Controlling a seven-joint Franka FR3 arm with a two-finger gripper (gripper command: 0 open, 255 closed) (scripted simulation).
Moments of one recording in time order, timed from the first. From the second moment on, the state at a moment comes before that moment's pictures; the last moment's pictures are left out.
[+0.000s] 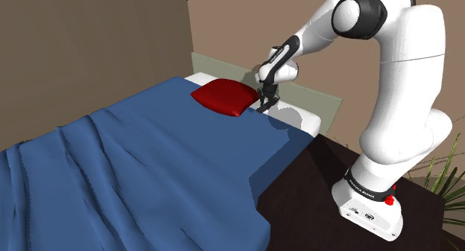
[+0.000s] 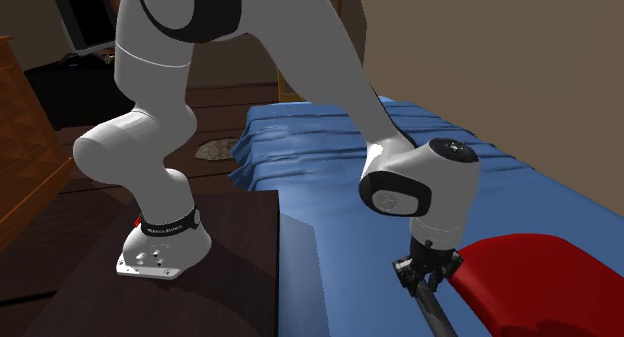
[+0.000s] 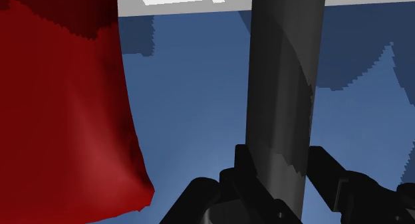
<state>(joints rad) -0.35 0.47 0.01 -2.09 0.08 2.63 -2.05</state>
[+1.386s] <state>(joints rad) -0.36 0.73 0.02 -2.01 0.09 2.81 -2.07</state>
